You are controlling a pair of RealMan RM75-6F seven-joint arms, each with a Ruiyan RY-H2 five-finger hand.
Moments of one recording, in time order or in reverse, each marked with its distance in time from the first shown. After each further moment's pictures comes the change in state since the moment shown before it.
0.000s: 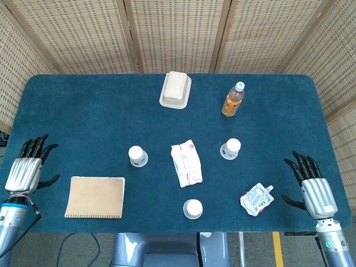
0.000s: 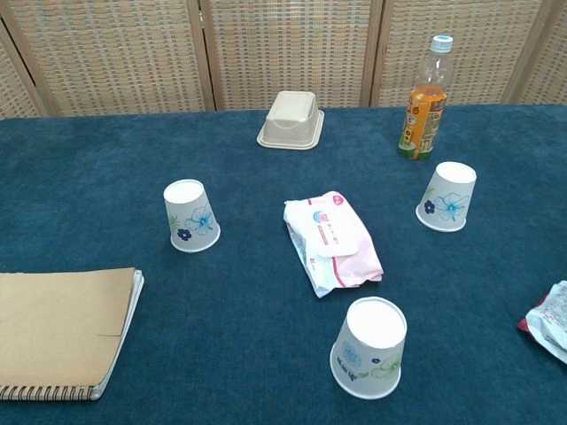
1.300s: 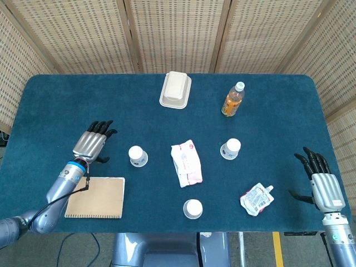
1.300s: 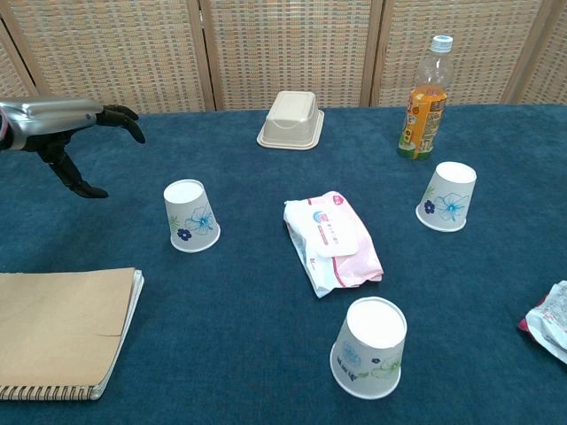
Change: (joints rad) left arm -0.454 -0.180 -0.100 0.102 -0.420 -0.434 0.311; right arm 0.016 0.007 0.034 0.055 0.091 -0.069 0.119
